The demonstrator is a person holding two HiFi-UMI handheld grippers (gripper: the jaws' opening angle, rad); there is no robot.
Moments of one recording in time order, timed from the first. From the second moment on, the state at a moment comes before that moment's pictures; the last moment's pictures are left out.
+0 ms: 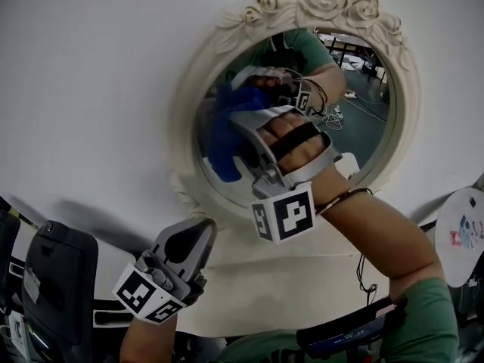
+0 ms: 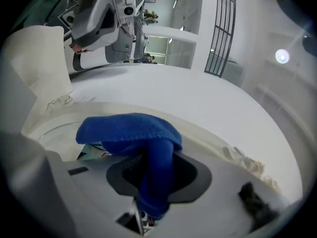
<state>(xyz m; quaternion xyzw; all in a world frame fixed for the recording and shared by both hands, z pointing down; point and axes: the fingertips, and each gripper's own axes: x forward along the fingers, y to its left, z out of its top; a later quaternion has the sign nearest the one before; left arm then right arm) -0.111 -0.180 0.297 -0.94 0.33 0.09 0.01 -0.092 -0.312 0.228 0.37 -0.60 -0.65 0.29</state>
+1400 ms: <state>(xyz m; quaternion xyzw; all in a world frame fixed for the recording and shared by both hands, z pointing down) -0.093 -0.181 0.294 -0.95 0.31 0.08 0.01 0.202 -0.333 0.261 0.48 -0.47 -0.58 0.46</state>
